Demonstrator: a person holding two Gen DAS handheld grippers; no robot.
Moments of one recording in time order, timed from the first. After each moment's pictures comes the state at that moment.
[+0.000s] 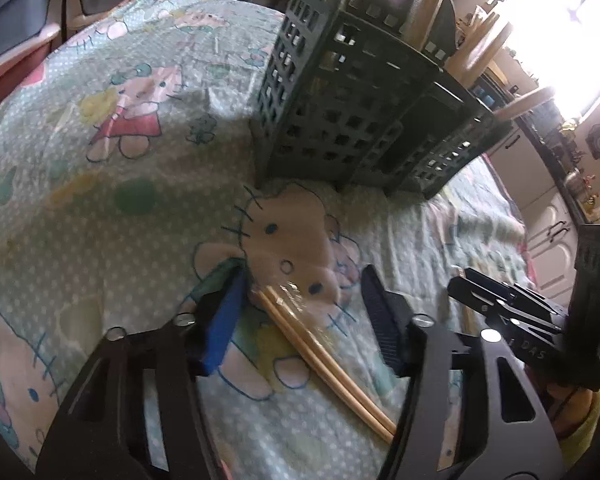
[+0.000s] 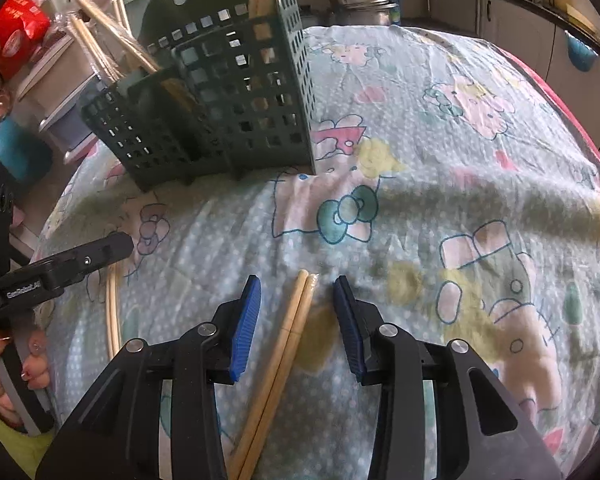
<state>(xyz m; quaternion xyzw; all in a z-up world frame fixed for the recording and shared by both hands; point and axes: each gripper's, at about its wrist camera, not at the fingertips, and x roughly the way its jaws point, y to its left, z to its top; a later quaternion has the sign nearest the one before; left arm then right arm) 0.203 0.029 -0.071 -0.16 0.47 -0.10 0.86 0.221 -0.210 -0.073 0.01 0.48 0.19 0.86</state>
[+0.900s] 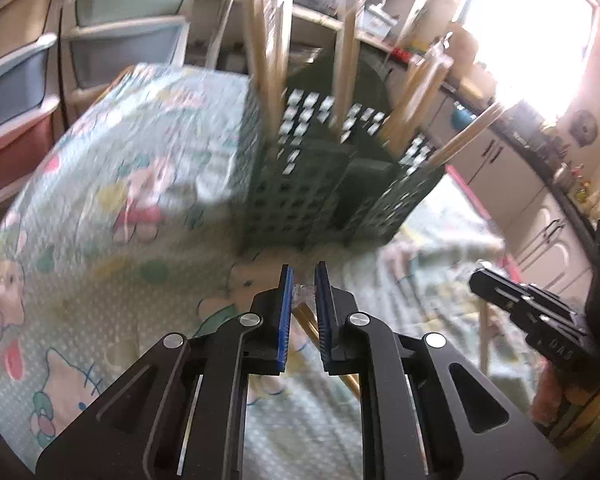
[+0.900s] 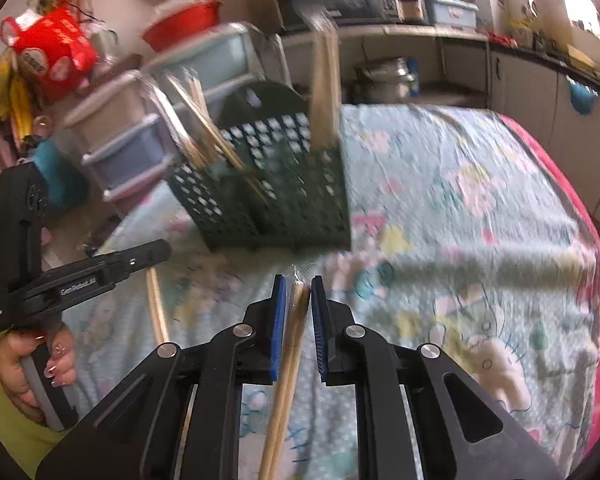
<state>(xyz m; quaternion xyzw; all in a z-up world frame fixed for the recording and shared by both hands) 0.177 0.020 -0.007 -0.12 0.38 -0.12 0.91 0.175 -0.214 0.001 0.03 0.36 0.23 0.90</state>
